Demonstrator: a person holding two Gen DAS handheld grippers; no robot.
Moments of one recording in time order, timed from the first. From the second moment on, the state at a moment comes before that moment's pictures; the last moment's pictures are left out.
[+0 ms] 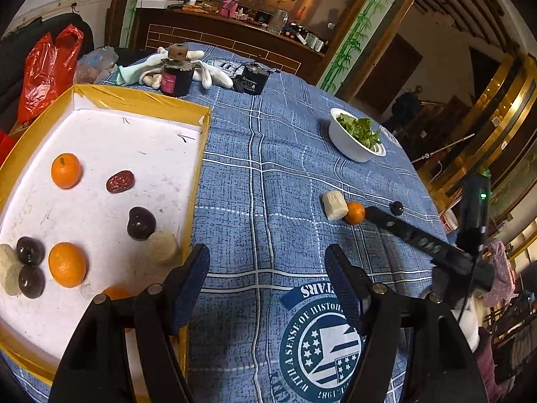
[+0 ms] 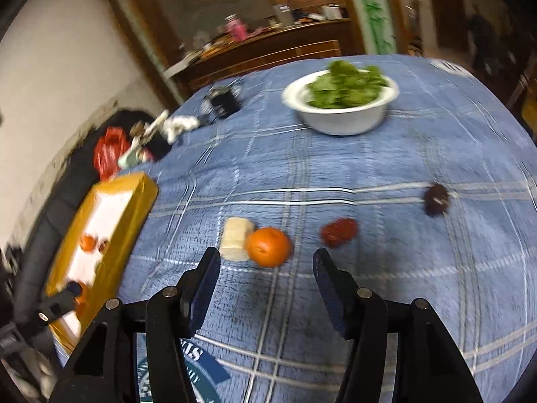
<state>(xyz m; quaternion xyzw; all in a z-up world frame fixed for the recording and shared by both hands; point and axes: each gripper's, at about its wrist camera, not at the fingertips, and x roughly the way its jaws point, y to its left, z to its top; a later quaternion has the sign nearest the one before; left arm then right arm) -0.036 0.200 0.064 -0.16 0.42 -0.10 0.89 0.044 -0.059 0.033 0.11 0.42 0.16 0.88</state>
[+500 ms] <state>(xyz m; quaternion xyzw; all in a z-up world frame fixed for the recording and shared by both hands) 0.011 0.165 0.050 -0.15 0.45 -0.11 0.87 0.062 -0.038 0.011 0.03 0.43 0.19 0.88</state>
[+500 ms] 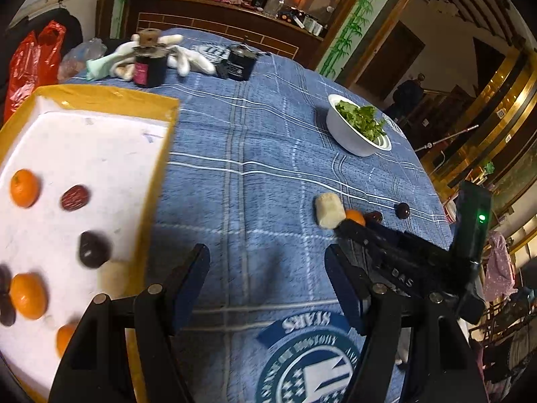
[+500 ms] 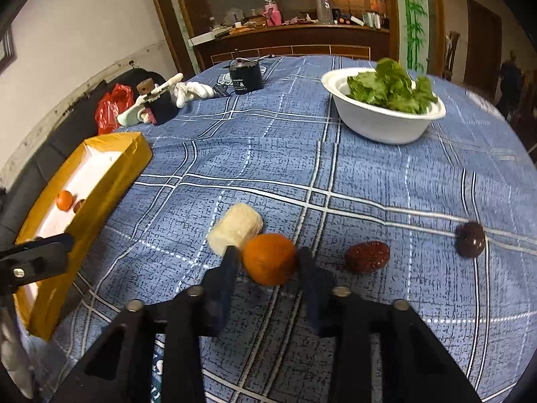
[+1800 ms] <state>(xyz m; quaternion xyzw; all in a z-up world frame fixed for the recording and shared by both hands) -0.053 0.307 0.064 -0.18 0.40 0.04 0.90 0.034 -0.014 0.035 0.17 0.44 0.27 0.84</state>
